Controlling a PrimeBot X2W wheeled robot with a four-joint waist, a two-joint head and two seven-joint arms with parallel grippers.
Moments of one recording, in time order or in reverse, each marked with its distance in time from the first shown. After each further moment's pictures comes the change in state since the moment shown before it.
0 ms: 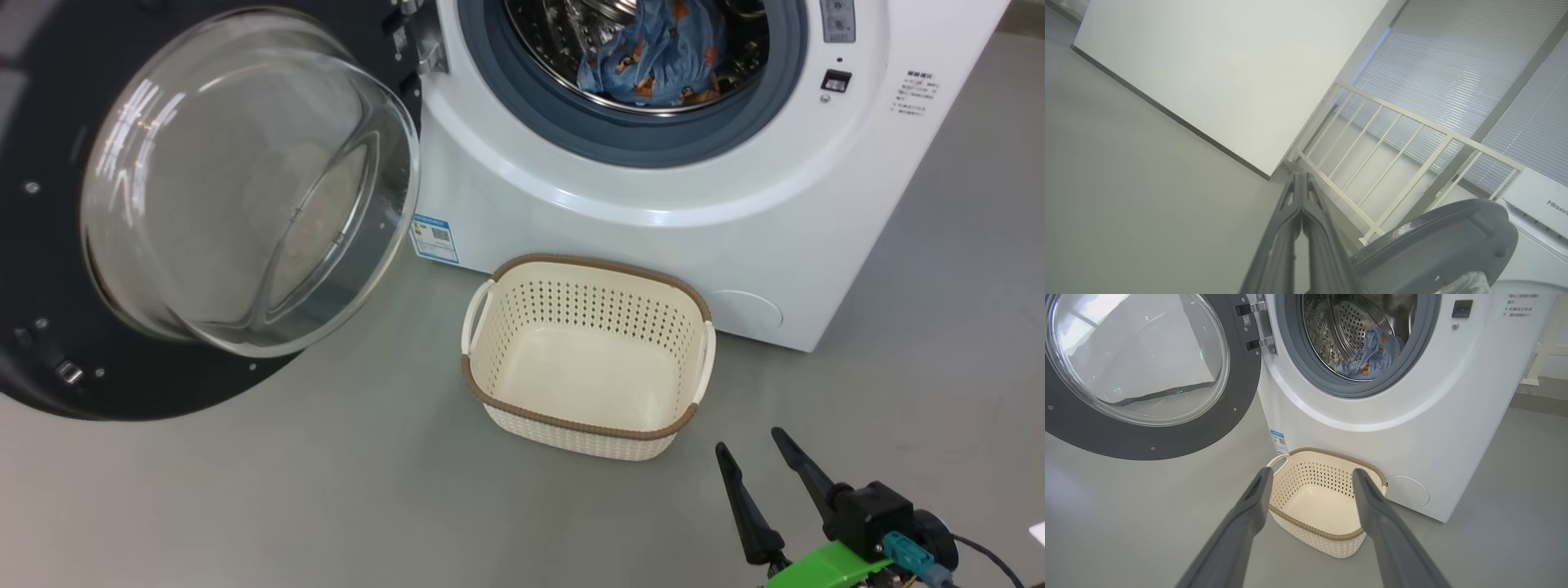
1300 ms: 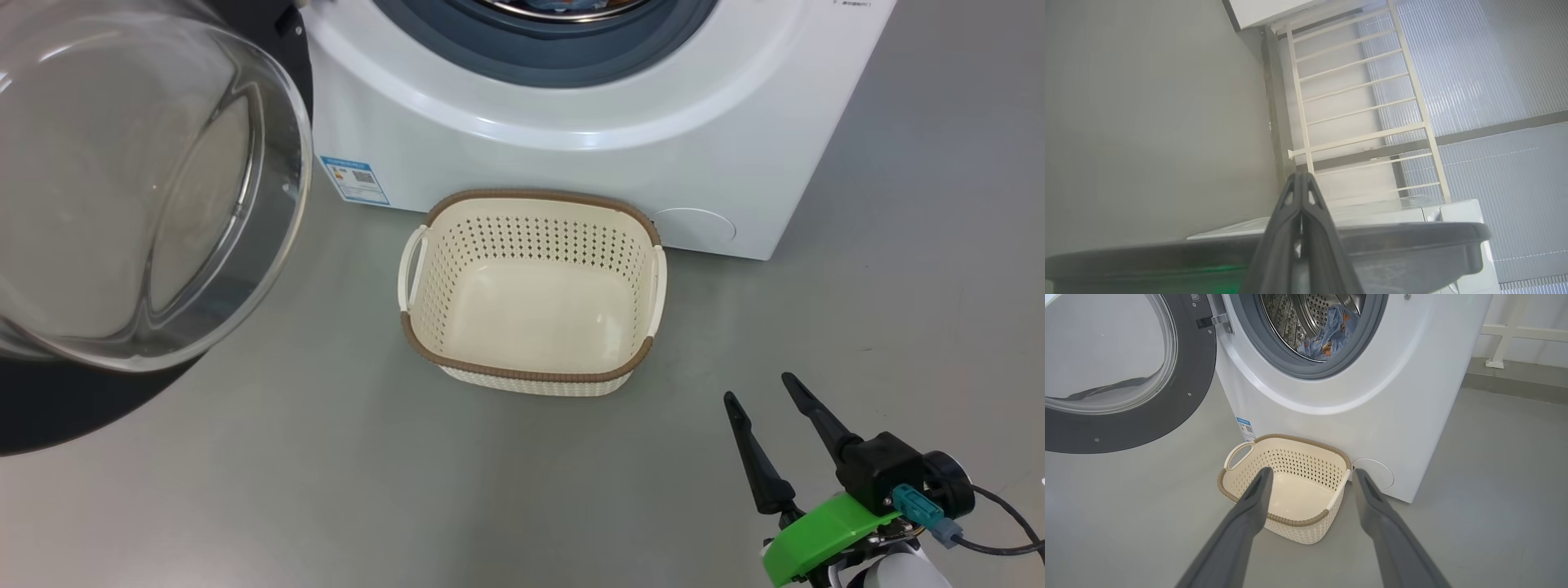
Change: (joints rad) left arm -0.266 0.152 0.091 0.398 -0.670 -0.003 0.484; right arm -0.100 -0.050 0.013 0.001 -0.027 0.000 0.000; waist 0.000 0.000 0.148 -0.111
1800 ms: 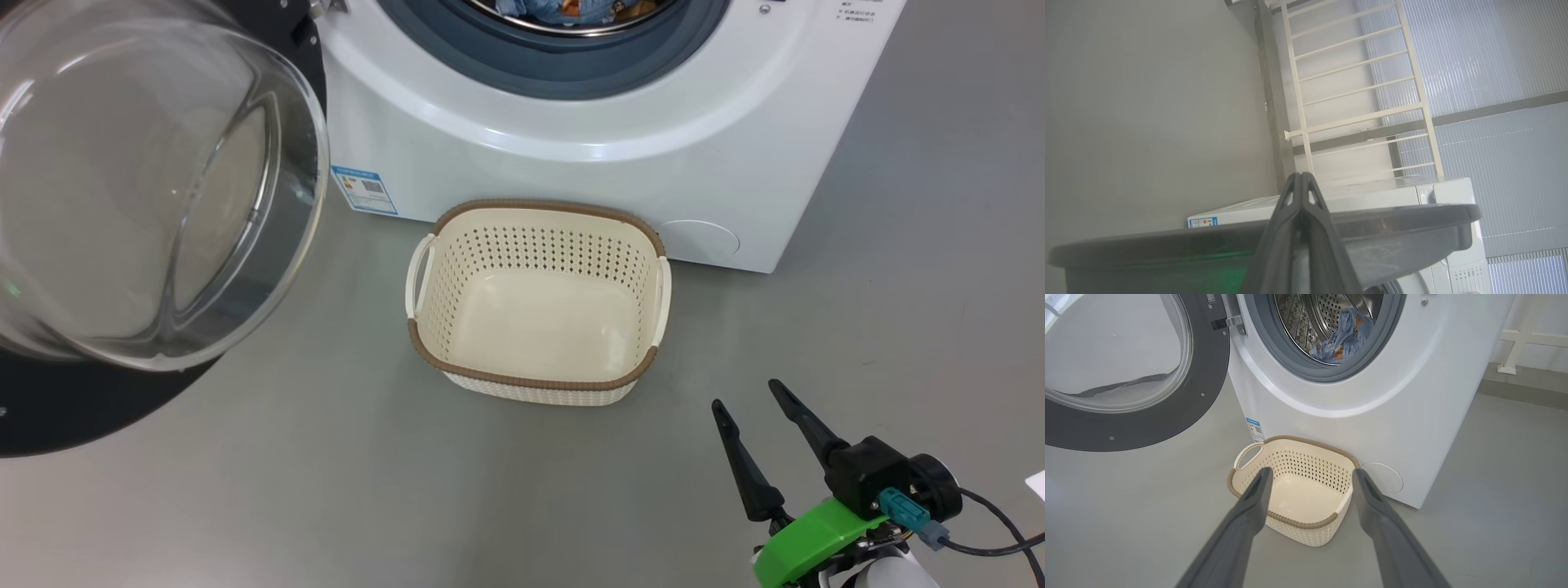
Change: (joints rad) left arm 0.051 -0.006 -0.024 -0.042 -0.051 0.000 0.119; right arm 0.000 -0.001 0.023 0.009 0.001 0.000 0.003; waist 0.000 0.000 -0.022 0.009
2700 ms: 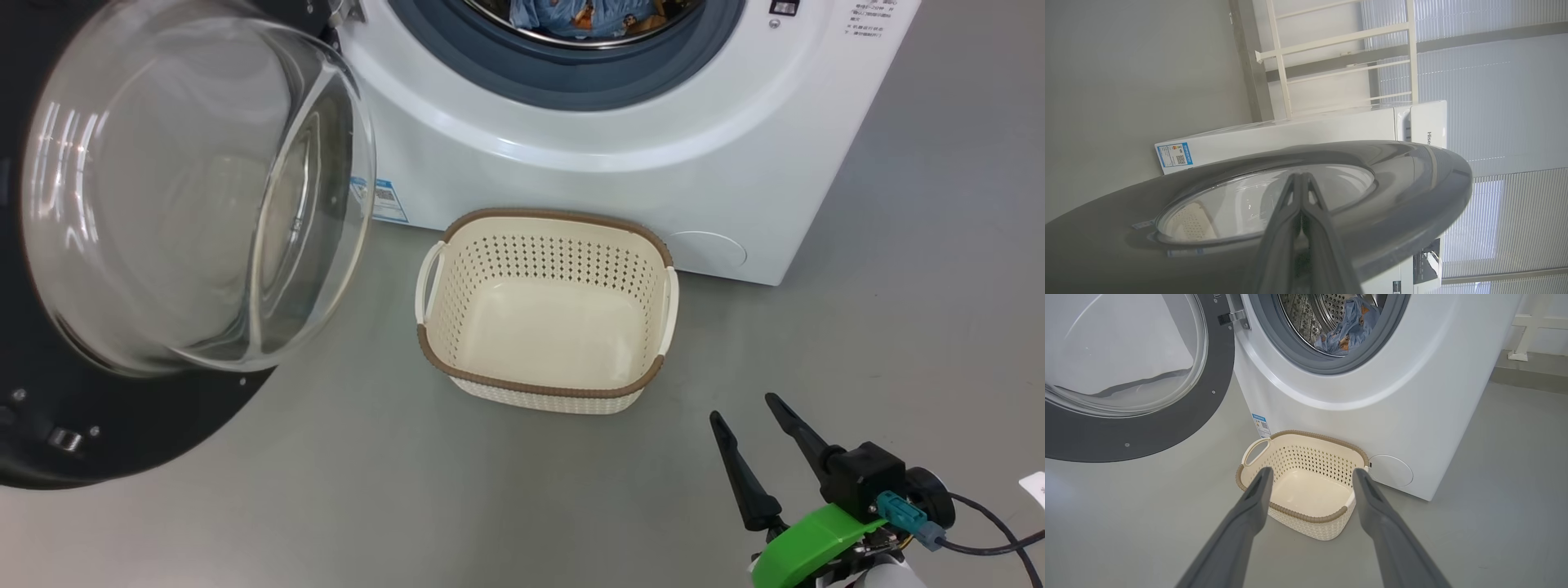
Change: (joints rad) left arm 0.123 -0.064 -0.035 -0.179 -0.133 0.000 0.284; right arm 0.001 0.000 0.012 0.038 0.043 0.000 0.009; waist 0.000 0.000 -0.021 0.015
